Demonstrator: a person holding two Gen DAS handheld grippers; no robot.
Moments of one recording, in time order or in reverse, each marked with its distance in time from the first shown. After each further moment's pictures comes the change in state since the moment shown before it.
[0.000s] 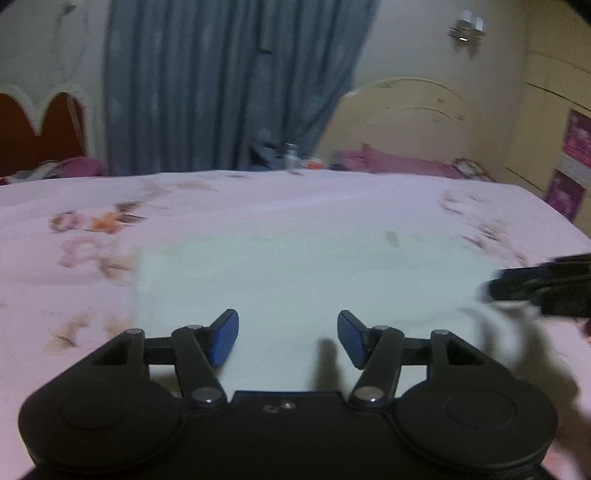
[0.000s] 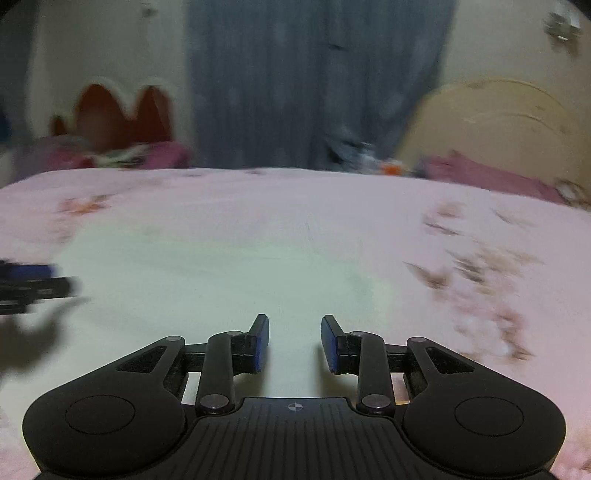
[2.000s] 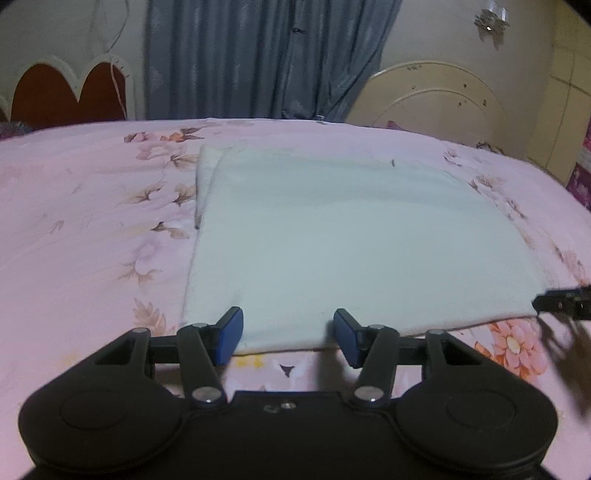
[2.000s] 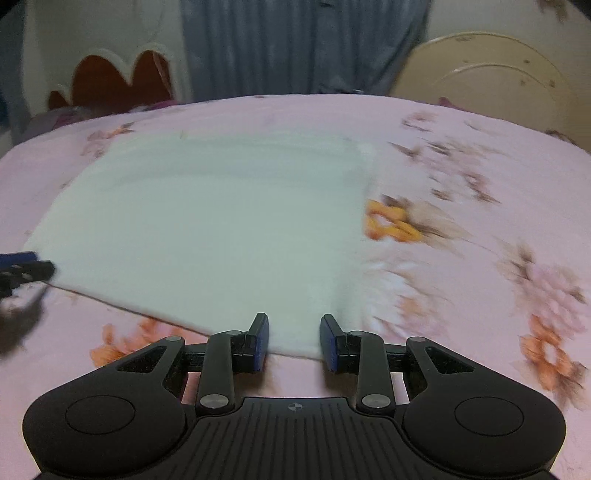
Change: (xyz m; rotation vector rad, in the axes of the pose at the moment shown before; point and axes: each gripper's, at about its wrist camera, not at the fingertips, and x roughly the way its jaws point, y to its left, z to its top) left arm -0.086 0.001 -0.090 -0.083 0.073 0.106; right arm -0.083 -0.006 -0.103 0.138 0.128 -0.084
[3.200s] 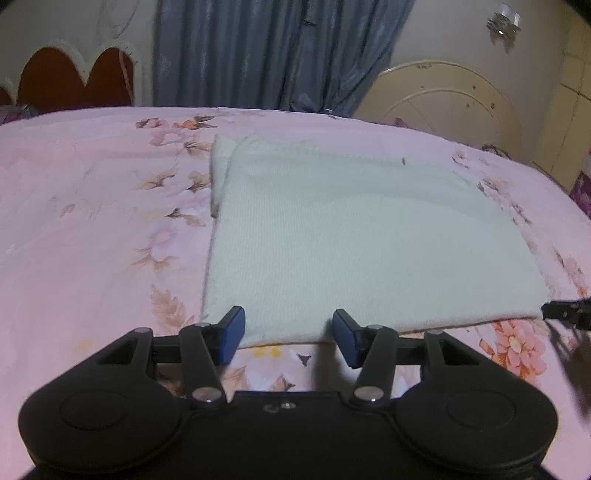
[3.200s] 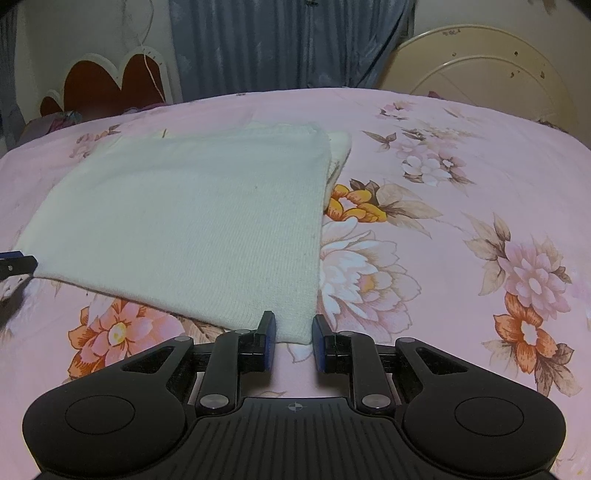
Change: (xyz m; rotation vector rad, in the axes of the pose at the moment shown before) left arm -0.004 0.017 0.000 -0.043 0.031 0.004; right arm -0.005 -0.017 -0.010 -0.015 0.002 -0.010
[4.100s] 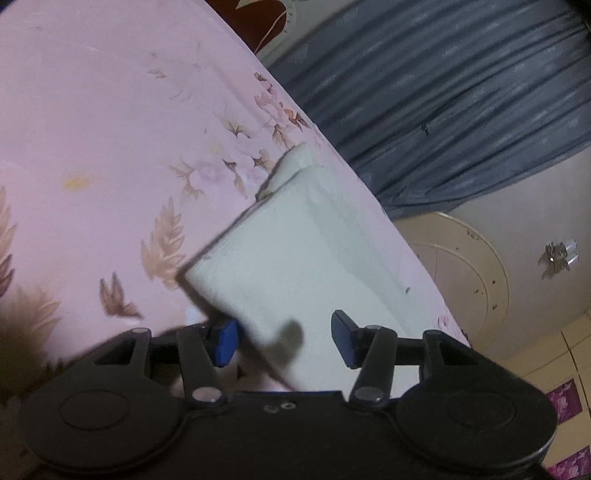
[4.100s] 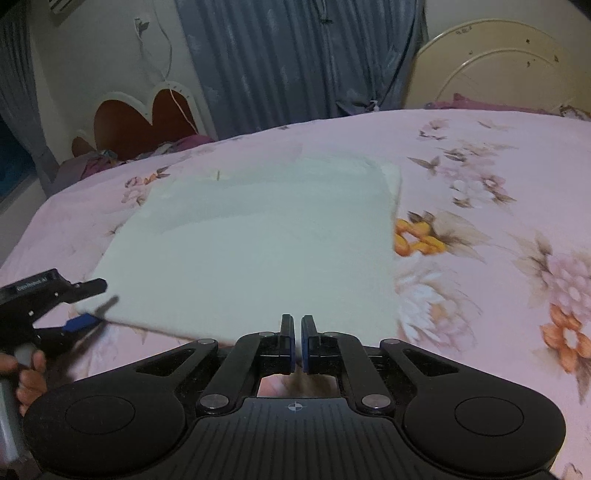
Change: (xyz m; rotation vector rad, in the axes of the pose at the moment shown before) left arm 0.018 0.034 -0.022 -0.772 -0.146 -0.147; right arm -0.024 0.036 0.033 0.090 -0.059 0.171
